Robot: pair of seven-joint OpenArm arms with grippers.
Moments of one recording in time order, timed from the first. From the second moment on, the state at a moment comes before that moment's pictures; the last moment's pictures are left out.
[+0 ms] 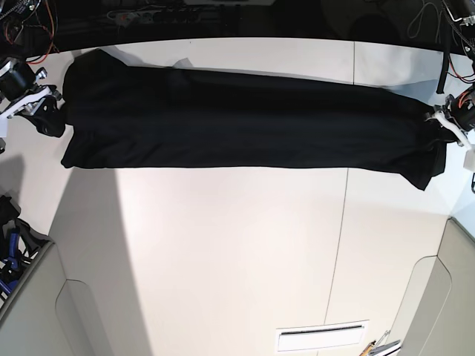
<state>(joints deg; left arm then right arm) 12.7 -27.9 -36.5 83.8 -53.3 -36.2 57.3 -20.1 9.3 44.3 104.0 52.3 32.6 -60.9</state>
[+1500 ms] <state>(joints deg) 13.5 -9.2 8.6 101.7 -41.1 -35.9 45.7 -20.3 9.3 47.5 103.8 49.5 32.4 -59.0</state>
